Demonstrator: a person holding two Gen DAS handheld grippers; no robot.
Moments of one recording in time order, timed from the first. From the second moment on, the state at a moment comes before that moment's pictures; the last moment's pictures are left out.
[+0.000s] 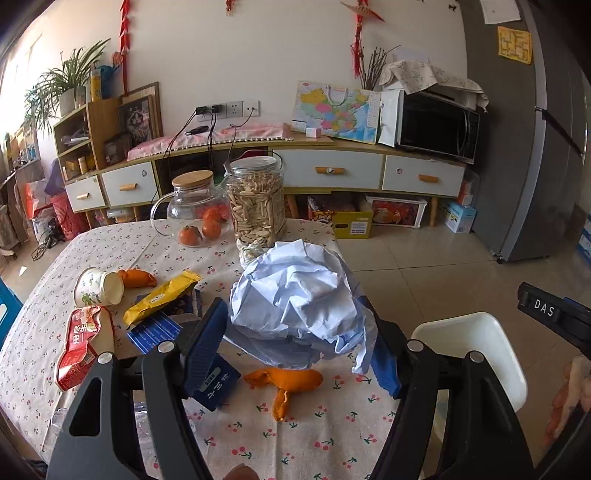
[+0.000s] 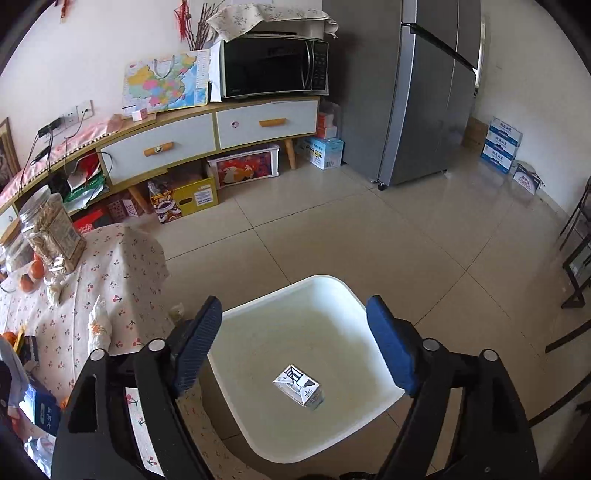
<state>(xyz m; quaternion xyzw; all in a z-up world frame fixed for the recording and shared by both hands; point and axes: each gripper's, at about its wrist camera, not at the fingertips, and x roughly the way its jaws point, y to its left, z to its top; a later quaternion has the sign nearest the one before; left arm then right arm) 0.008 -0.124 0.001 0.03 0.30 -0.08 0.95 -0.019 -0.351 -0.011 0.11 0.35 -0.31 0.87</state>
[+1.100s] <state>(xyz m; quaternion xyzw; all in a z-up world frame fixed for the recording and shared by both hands) 0.025 -0.253 -0.029 0.04 0.40 -0.20 0.89 -0.056 -0.400 0.041 0.18 0.25 -0.36 0.88</state>
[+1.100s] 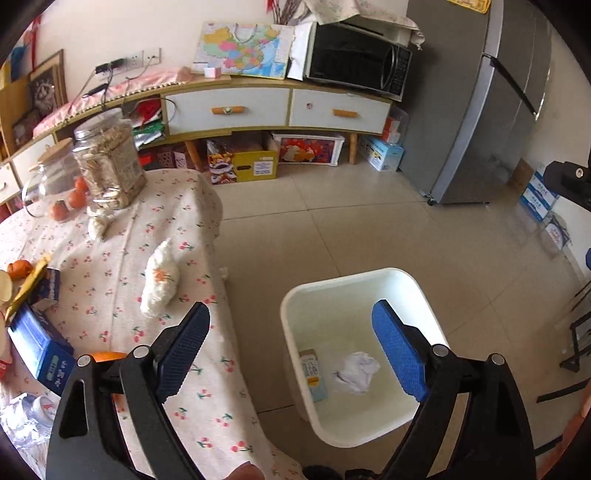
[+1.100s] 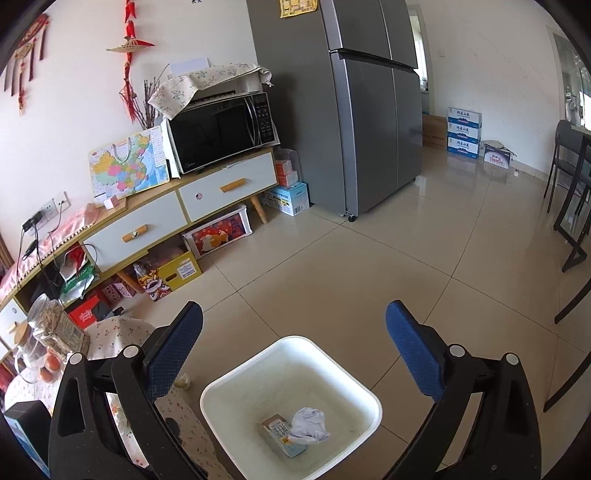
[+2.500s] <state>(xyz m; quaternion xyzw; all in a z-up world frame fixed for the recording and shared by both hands) 0.059 0.088 -0.024 -0.03 0.39 0.14 0.91 0.043 -0.097 0.001 -0.03 0.29 -0.14 0.95</state>
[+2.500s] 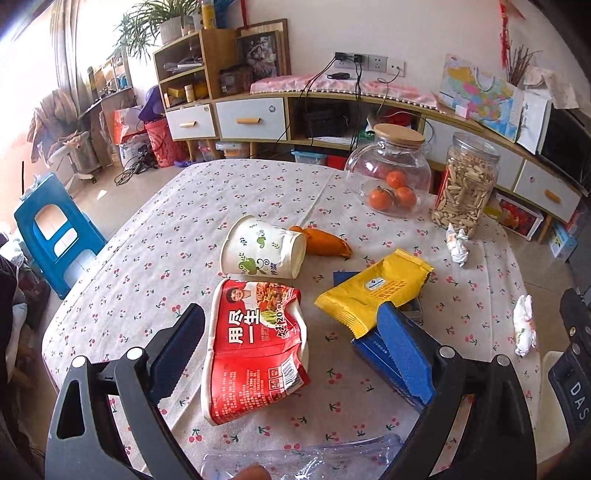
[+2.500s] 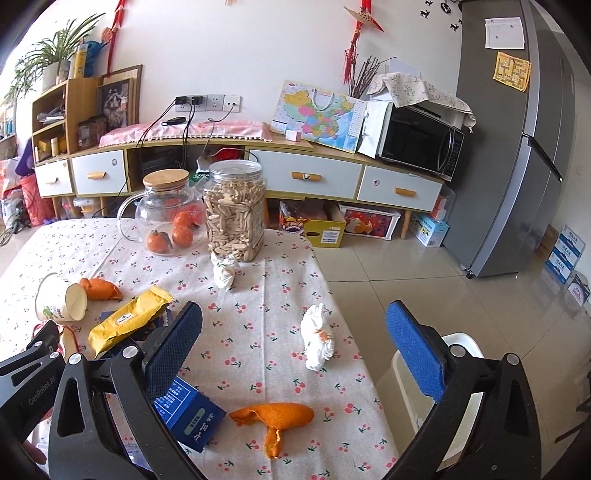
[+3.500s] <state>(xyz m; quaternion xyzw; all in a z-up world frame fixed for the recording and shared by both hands) 0.107 0.170 -0.106 -0.22 0.60 0.02 0.77 0.084 -0.060 -0.028 -0.02 0.37 -0.08 0.93</state>
